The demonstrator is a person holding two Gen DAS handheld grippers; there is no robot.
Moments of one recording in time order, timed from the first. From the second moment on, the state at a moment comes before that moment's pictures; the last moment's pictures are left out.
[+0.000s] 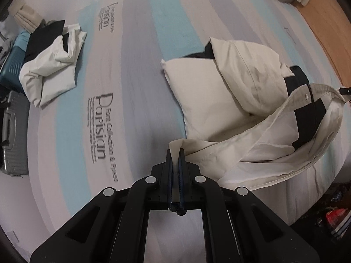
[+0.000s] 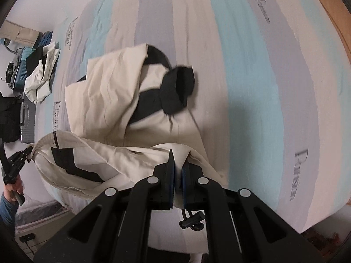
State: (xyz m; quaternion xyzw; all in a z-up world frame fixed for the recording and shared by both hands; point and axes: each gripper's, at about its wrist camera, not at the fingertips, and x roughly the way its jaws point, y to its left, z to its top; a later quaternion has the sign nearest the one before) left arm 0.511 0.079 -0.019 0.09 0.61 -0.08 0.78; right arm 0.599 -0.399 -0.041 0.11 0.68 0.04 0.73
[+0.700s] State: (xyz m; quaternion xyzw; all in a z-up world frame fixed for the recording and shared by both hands) left arm 0.651 0.083 -0.043 0.08 0.59 -0.06 0.80; right arm 0.721 -0.394 -0.062 0.09 0.64 0.00 0.76
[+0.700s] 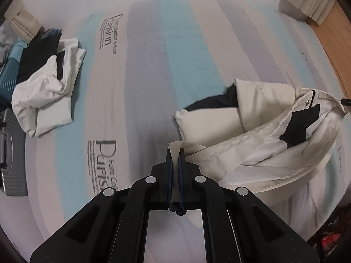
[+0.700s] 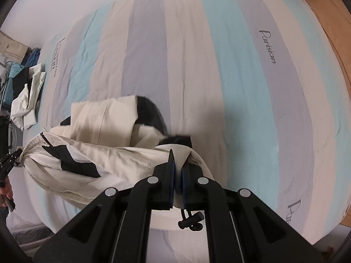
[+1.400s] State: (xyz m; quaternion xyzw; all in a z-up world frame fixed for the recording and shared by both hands) left arm 0.738 0.075 -0.120 0.08 0.60 -0.02 0.80; right arm 0.798 -0.391 -0.132 0.08 0.64 -0.05 0.76
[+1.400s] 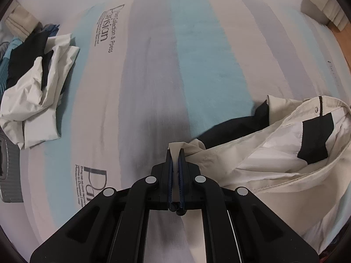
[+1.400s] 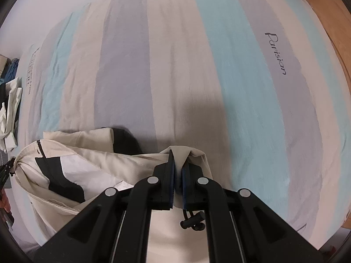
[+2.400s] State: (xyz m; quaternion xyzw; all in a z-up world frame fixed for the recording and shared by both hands) left arm 0.776 0.074 -0.208 0.07 0.61 -0.02 0.79; right arm 0.840 -0.390 -0.226 0.08 0.67 -0.06 0.74
